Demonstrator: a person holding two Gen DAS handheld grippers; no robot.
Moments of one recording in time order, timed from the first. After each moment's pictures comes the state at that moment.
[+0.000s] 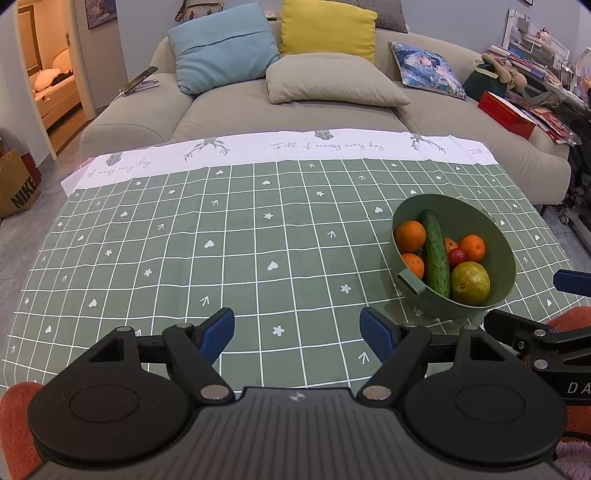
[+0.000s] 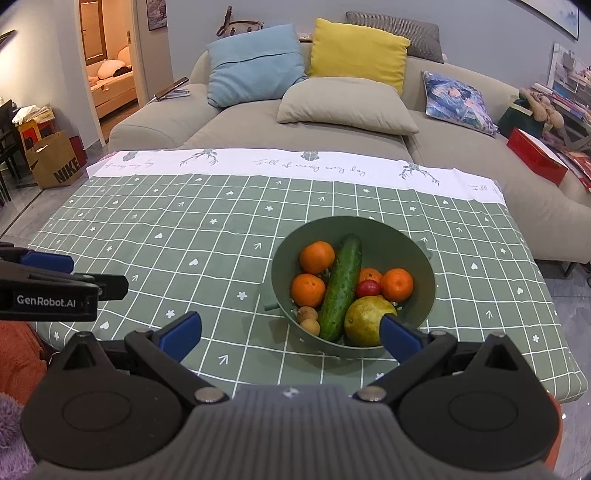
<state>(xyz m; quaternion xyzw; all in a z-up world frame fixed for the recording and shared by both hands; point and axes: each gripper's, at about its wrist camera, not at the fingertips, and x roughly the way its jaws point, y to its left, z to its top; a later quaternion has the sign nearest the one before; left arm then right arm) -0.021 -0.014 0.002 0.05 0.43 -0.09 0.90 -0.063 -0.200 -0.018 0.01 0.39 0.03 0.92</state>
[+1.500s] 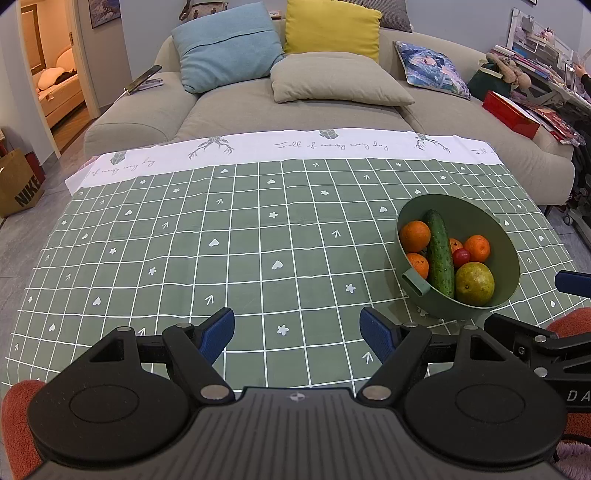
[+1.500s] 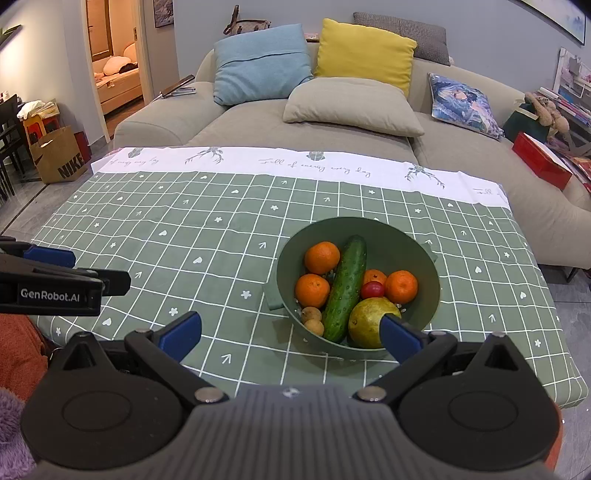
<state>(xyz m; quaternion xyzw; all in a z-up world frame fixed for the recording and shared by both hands) -0.020 -0.012 0.003 0.05 0.43 -0.09 0.90 -0.062 -0.199 -0.019 0.00 0.39 0.03 0.92</state>
